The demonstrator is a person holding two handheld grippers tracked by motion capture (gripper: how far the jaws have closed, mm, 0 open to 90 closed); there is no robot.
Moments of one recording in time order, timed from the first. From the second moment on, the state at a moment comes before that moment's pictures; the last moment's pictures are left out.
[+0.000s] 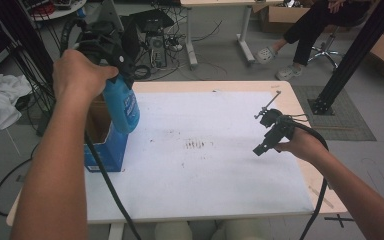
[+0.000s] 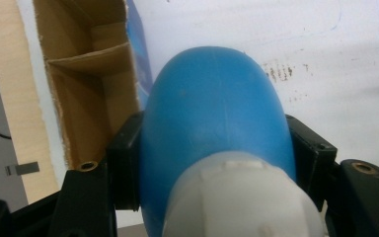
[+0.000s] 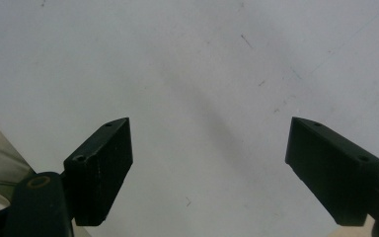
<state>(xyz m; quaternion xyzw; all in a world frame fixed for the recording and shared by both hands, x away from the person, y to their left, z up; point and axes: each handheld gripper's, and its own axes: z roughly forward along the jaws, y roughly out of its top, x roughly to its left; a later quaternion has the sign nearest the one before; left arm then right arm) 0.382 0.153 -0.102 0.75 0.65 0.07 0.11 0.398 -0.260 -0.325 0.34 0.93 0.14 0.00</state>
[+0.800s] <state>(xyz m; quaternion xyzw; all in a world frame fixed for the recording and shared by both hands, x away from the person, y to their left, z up) 0.384 0.197 -0.085 0.76 0.64 0.09 0.12 0.398 -0.267 -0.319 0.36 0.92 0.14 0.01</state>
